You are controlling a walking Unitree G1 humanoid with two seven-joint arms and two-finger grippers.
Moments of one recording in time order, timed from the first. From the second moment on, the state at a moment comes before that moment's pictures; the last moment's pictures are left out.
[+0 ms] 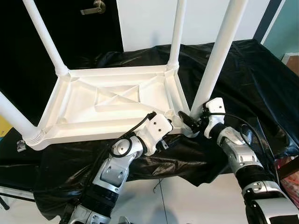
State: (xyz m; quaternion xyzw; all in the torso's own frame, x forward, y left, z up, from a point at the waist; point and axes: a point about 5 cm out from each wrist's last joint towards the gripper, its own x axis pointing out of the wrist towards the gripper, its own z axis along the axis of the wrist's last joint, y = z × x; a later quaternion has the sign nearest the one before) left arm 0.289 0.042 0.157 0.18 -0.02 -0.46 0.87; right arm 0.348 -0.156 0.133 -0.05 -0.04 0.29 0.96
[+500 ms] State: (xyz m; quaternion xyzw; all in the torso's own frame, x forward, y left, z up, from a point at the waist) left arm 0.289 0.042 0.156 0.18 -0.02 -0.46 0.87; right arm 0.350 -0.160 0.128 -0.05 -0.04 0.27 0.96
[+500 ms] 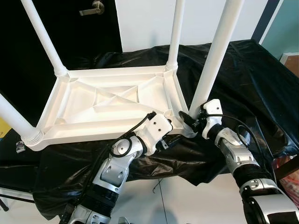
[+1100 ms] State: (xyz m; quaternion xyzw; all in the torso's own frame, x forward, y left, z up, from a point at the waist) left arm 0.289 0.041 0.157 0.18 -0.02 -0.47 0.87; right arm 0.353 -0.140 0.119 0.02 -0.03 0.01 1.00
